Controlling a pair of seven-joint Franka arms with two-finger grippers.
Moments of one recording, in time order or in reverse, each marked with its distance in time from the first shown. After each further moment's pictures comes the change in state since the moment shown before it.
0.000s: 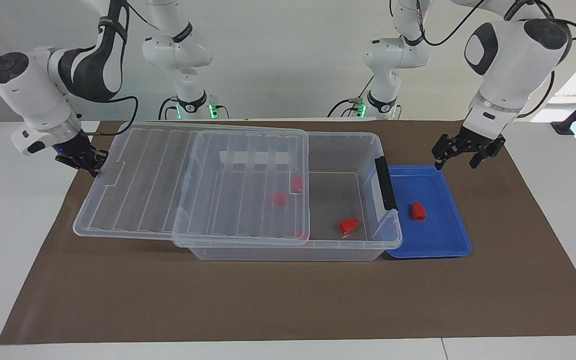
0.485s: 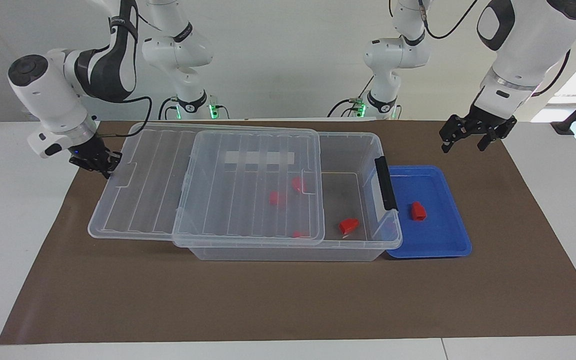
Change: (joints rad) left arm 0.000 -0.004 0.003 0.008 0.000 -0.041 -0.004; right arm 0.042 -0.004 0.013 -0.005 0.000 0.000 0.037
